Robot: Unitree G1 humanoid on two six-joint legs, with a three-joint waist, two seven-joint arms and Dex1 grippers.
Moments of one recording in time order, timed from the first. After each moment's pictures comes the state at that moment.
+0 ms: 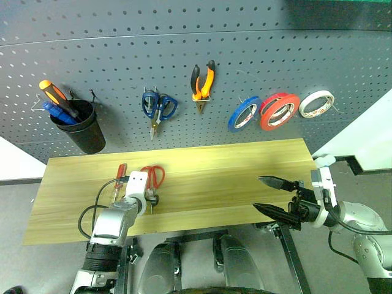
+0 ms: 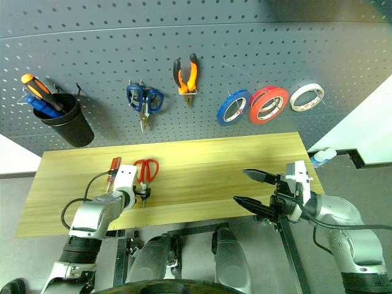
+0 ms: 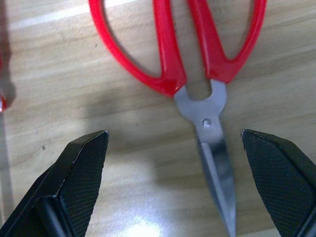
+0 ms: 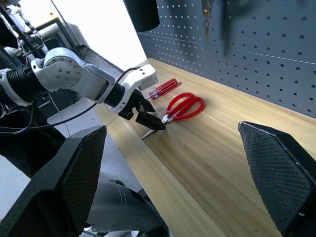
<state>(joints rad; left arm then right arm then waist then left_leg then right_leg) -0.17 0.23 -0.02 -0.02 -0.12 1.00 -0.09 0.15 -0.66 -0.21 -0.28 0.70 0.35 1.17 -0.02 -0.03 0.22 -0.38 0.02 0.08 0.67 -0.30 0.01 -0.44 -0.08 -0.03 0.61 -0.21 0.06</state>
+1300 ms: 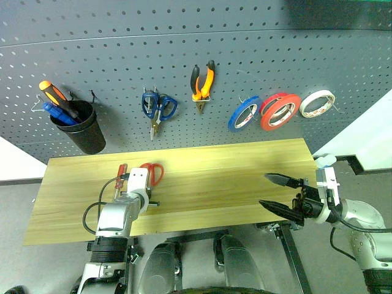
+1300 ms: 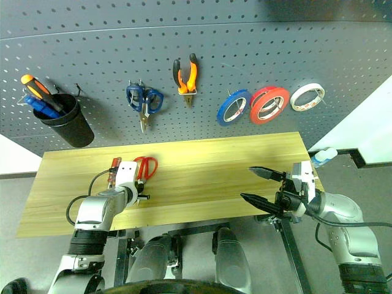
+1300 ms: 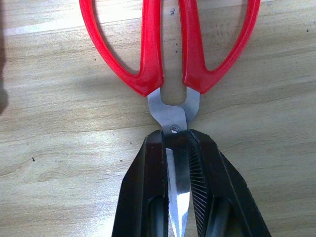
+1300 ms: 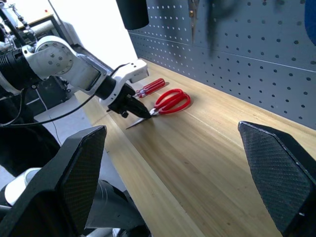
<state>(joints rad) -0.21 0.17 0.06 0.01 -0.10 1.03 -0.09 0.09 -0.65 -0.21 -0.08 0.64 0.19 1.27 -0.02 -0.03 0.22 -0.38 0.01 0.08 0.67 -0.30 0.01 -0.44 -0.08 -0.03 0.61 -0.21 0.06</state>
